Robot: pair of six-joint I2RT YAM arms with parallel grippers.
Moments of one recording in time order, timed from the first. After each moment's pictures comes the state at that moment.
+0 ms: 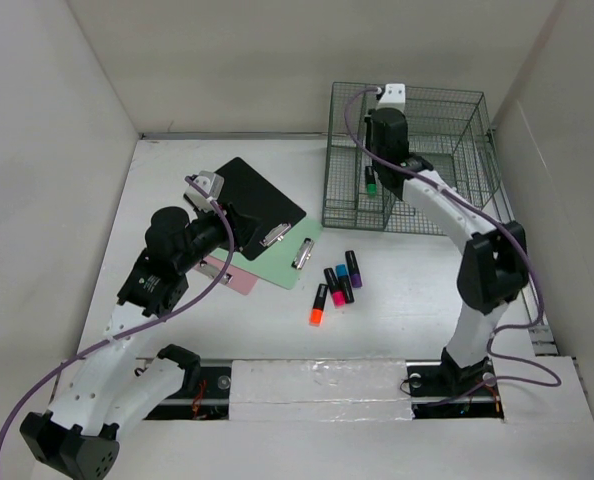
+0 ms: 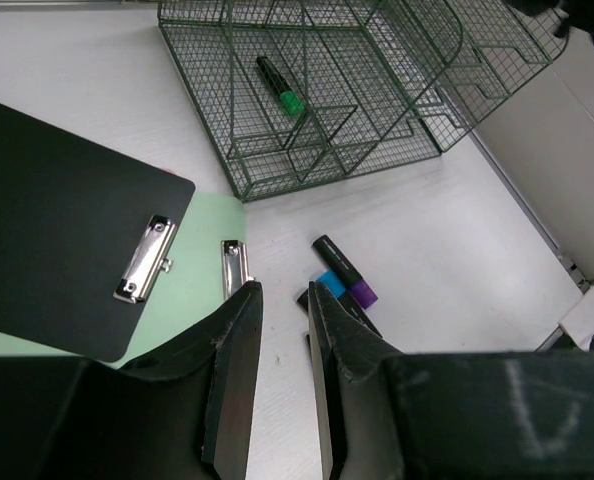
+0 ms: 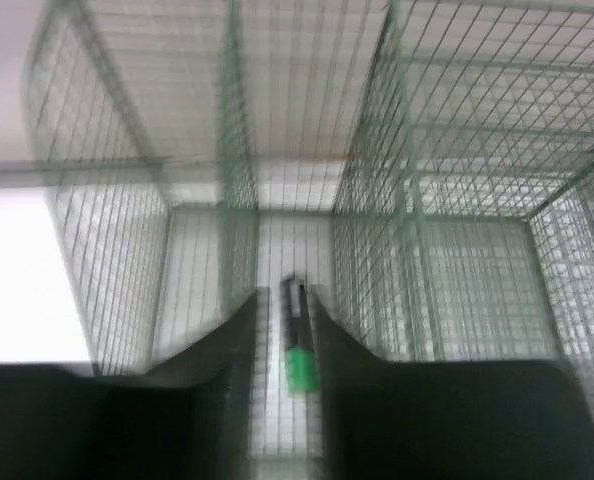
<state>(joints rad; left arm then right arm) -0.40 0.79 0.83 -0.23 0.27 -0.36 0.41 1.87 1.63 -0.01 0.53 0.07</state>
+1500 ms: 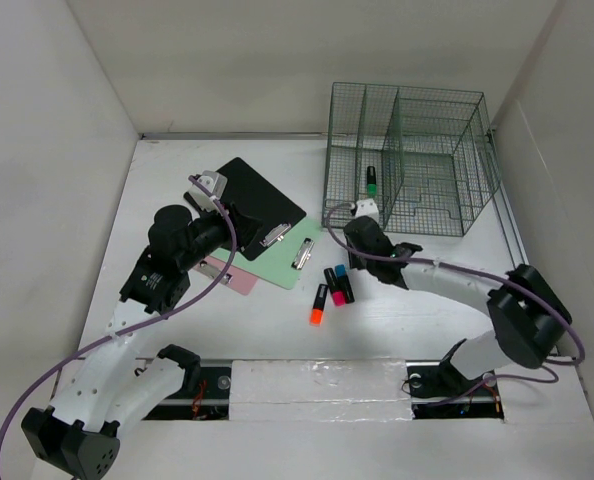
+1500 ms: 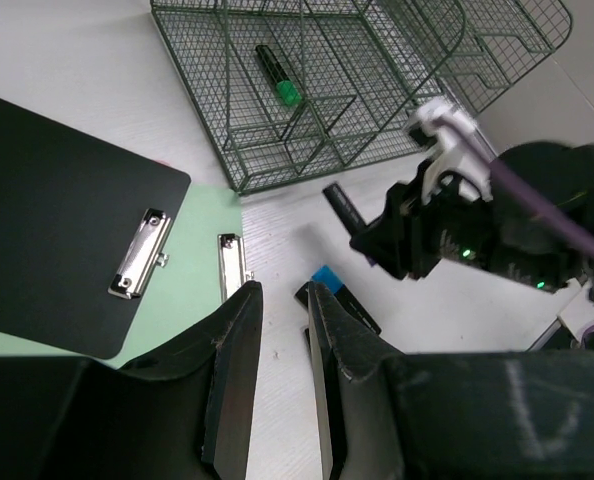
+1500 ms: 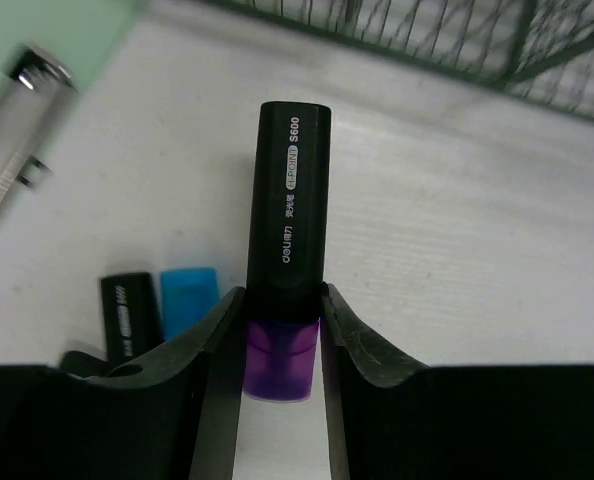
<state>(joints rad) -0.40 0.81 0.83 -0.23 0.28 -0.36 0.74 1.51 0.81 -0.16 0.42 0.40</state>
